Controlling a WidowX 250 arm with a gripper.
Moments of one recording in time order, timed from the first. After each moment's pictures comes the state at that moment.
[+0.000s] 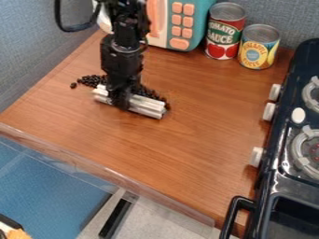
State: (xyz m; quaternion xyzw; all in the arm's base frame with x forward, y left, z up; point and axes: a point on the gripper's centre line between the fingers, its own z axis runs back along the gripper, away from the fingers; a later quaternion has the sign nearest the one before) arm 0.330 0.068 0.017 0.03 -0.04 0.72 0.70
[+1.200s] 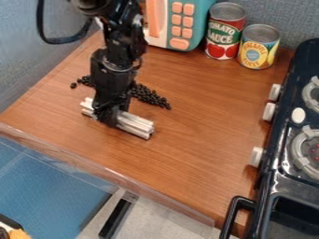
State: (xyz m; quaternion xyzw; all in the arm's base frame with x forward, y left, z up) arm 0.297 0.067 0.014 0.08 -0.08 0.68 0.72
